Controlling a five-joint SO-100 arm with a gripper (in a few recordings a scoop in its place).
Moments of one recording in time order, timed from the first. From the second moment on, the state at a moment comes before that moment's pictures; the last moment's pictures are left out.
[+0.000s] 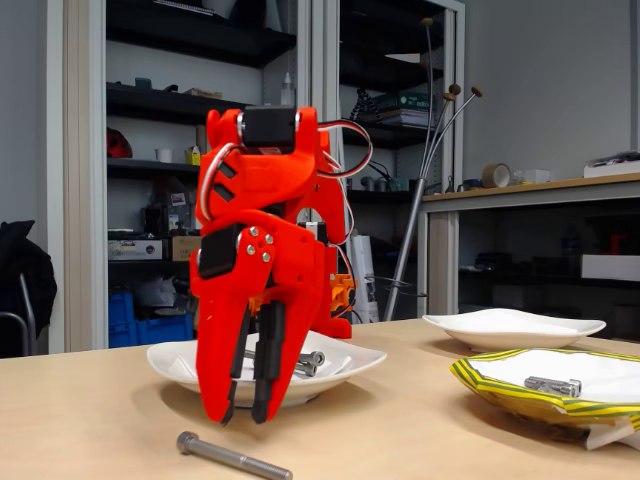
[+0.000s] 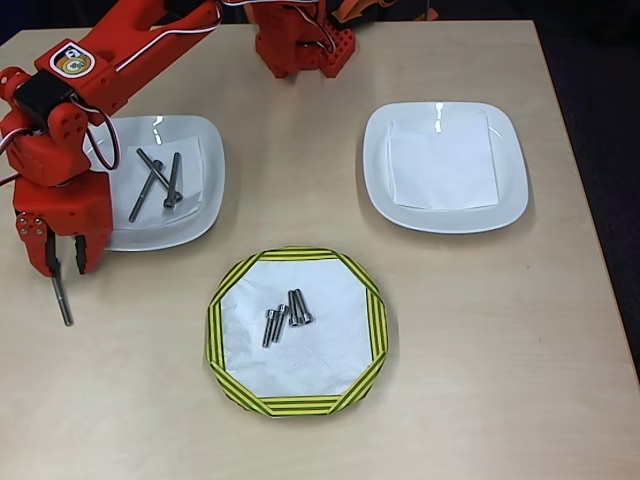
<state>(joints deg) 34.5 37.5 32.2 75.6 33.9</state>
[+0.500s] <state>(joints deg) 33.9 41.5 36.4 77.3 34.5</state>
